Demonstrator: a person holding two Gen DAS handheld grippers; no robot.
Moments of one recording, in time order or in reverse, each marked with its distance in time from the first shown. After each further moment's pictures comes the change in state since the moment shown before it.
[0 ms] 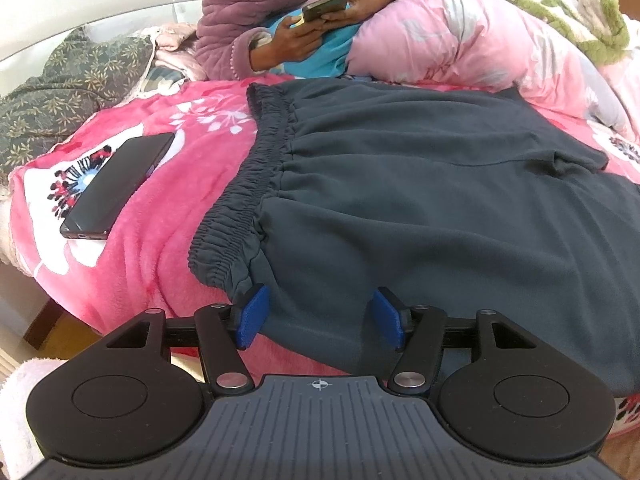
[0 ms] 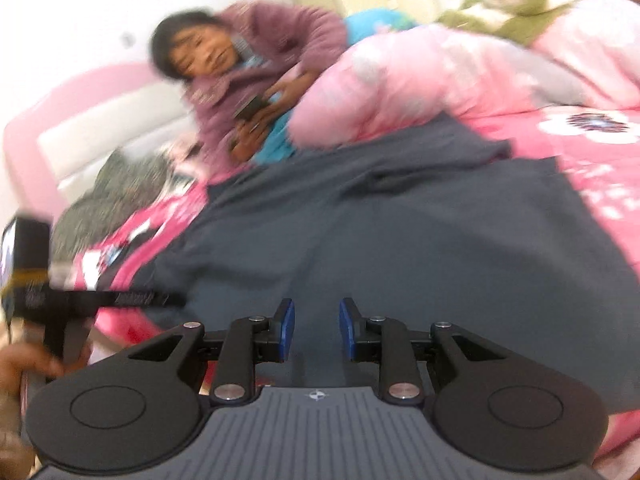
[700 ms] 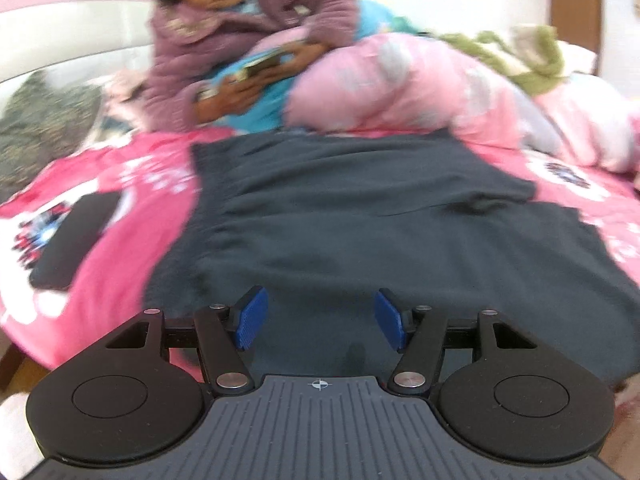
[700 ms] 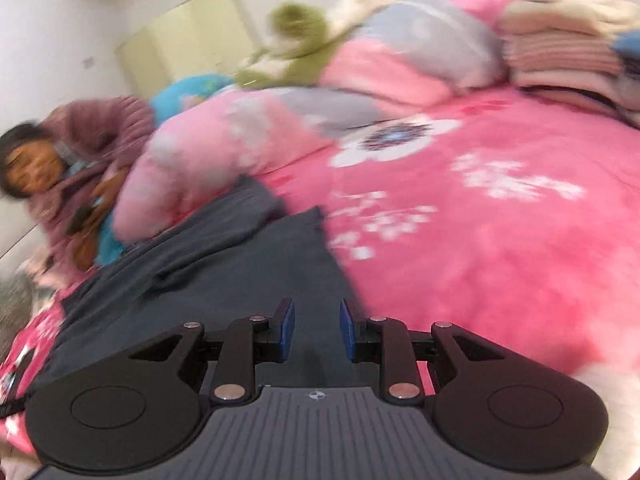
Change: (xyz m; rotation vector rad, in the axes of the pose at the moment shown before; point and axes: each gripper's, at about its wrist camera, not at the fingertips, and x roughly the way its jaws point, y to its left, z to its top) left arm -0.030 -0.027 0.012 0.070 -0.137 -0.188; right arm -0.054 -0.100 0.028 0.239 -0.128 -0.346
